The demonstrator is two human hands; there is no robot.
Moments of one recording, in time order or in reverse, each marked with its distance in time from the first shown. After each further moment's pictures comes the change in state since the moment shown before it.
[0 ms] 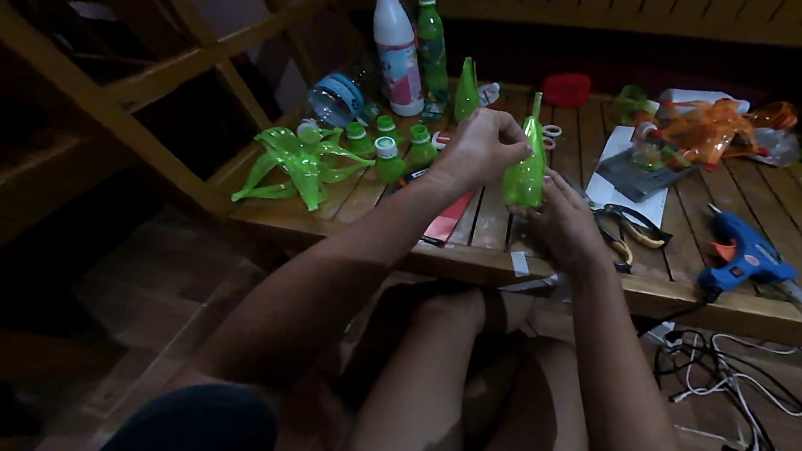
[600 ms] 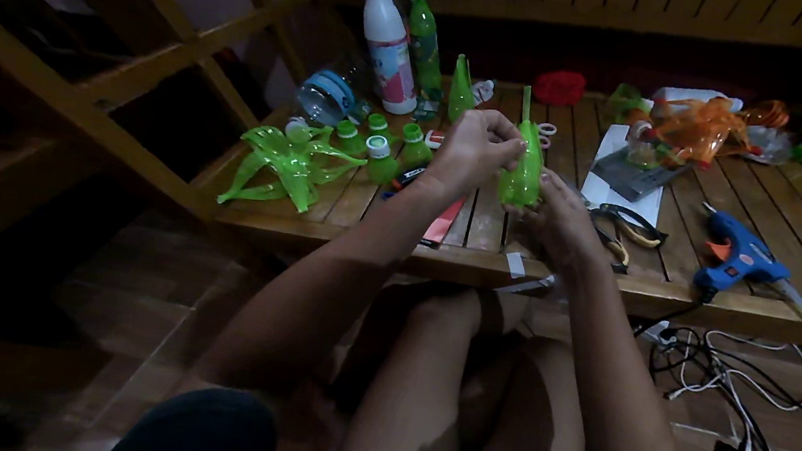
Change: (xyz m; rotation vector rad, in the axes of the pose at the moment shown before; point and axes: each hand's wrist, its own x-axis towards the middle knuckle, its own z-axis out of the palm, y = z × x) left_hand 0.000 -0.004 0.009 -0.281 0.047 -0.061; right_hand 0.002 0.001 -0.001 0.053 0.019 0.008
